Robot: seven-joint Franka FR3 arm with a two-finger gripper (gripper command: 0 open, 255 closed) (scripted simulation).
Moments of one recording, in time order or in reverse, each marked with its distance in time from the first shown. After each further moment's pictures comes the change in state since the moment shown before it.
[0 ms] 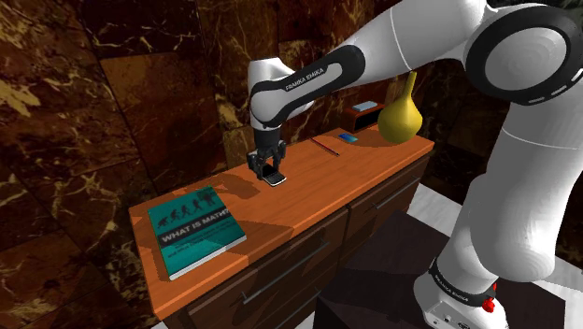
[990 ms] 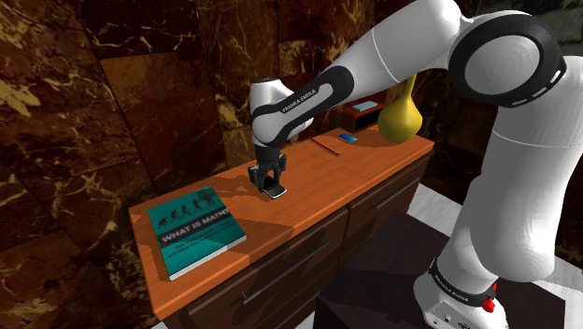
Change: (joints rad) arm 0.000 0.062 0.002 -0.059 0.009 0.121 -0.011
